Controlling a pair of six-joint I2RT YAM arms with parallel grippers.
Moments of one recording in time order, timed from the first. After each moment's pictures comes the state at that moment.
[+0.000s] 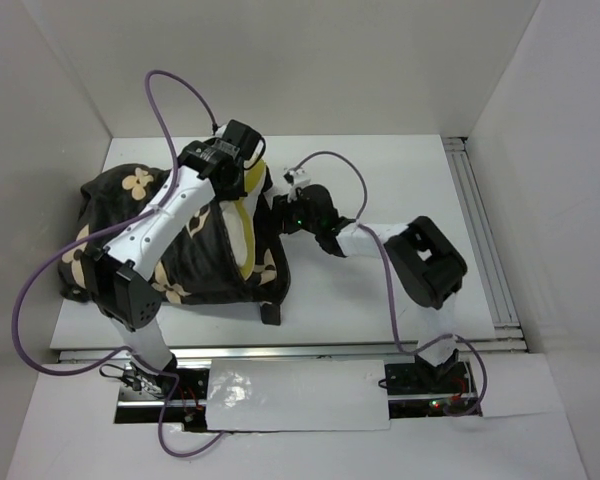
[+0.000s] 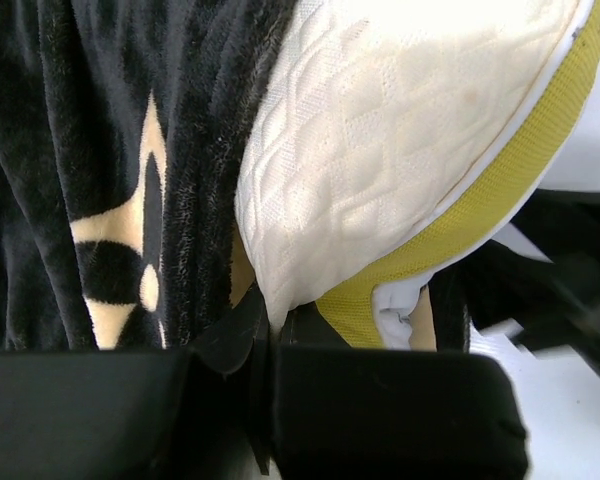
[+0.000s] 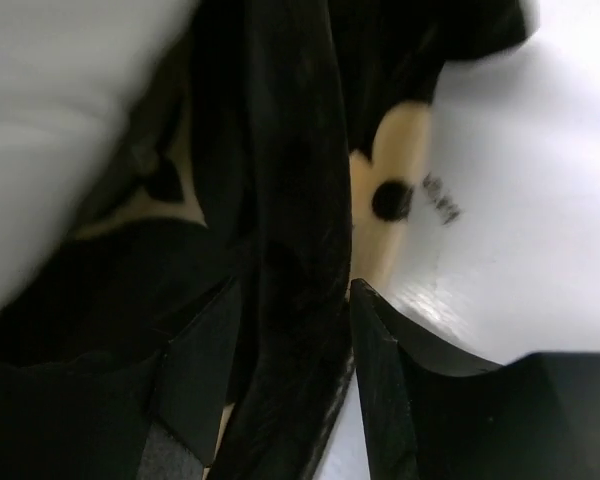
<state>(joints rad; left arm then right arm) -0.48 1.75 1.85 -1.13 -0.49 -0.47 0.65 1.91 1.12 0.47 -0.13 0.33</state>
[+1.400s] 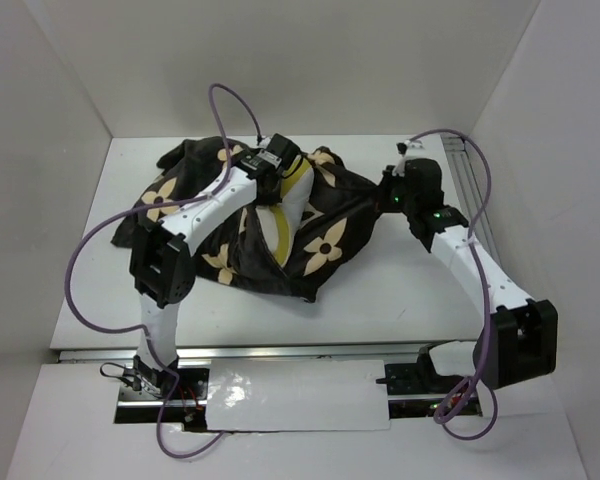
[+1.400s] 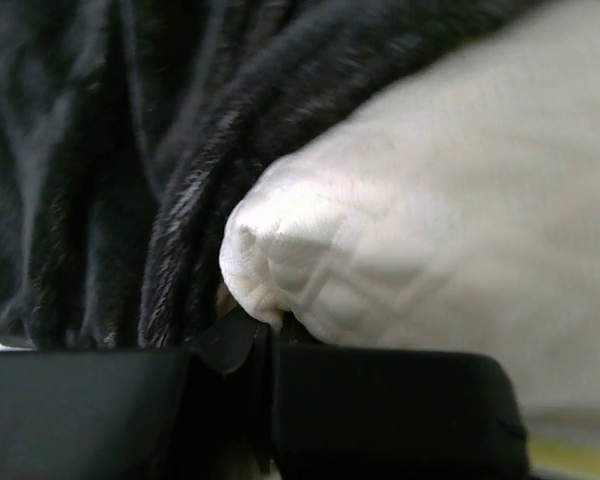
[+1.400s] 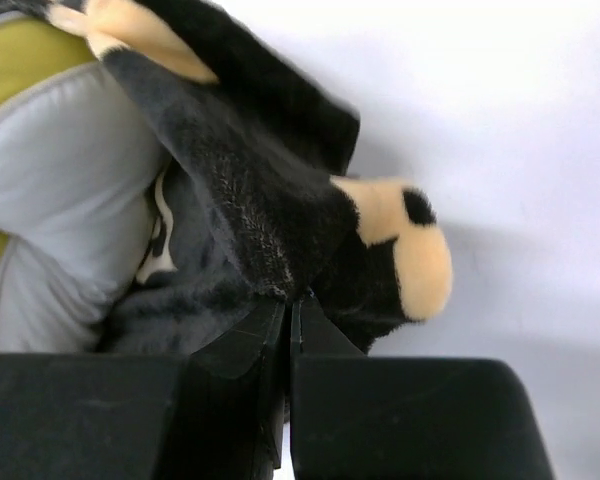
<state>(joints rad) -0.56 2.00 1.89 -0.95 -0.46 -0.46 0.23 1.30 1.03 -0.16 -0.06 0.28</state>
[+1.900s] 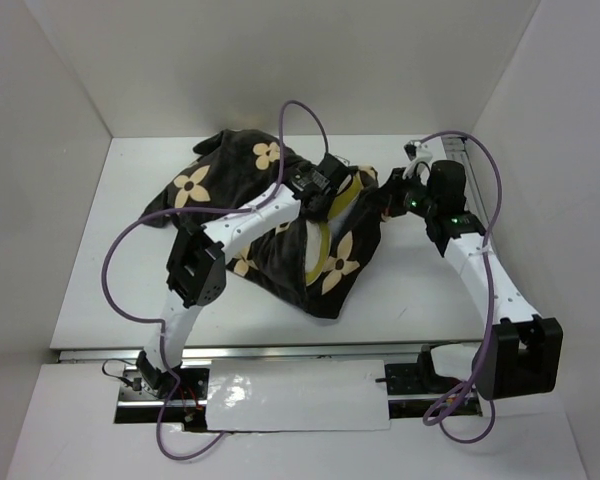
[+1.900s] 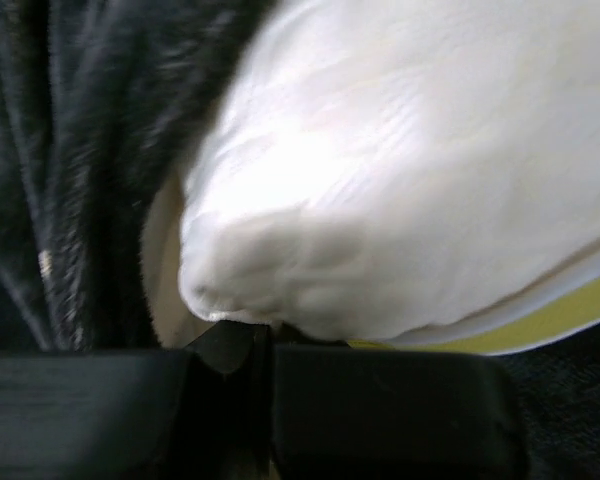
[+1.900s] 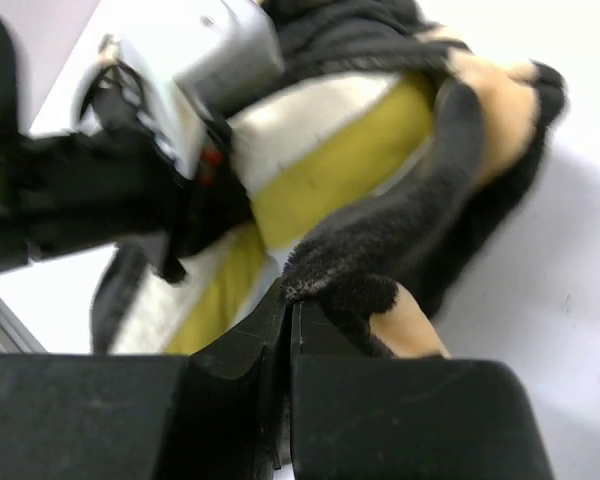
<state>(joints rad) -0.76 2.19 2.08 -0.87 -0.35 -0.28 0.09 1.22 0.98 -0.13 -0.54 0.24</state>
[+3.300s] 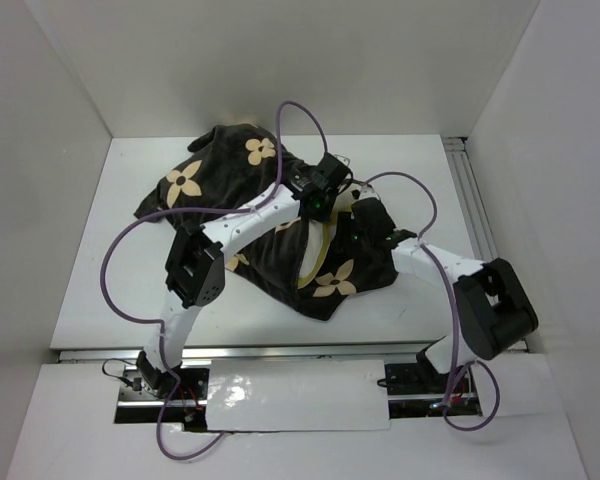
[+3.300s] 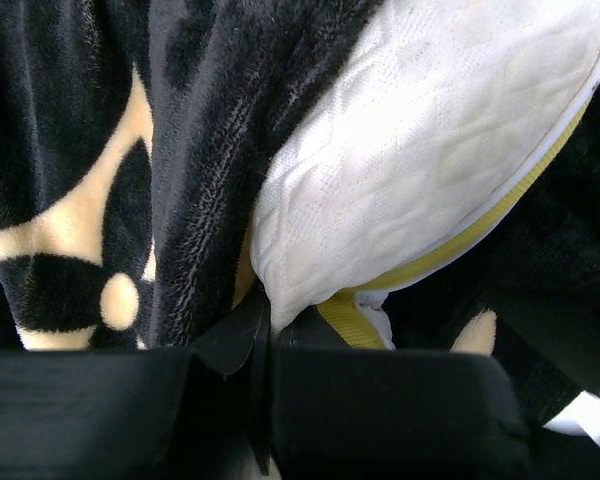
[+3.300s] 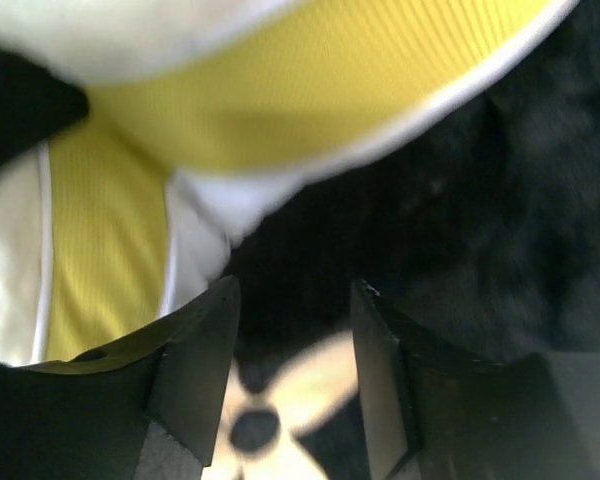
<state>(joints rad) -0.77 2.18 2.05 -0.81 -0.28 -0.32 0.47 1.45 0.81 -0.11 0.05 0.43</state>
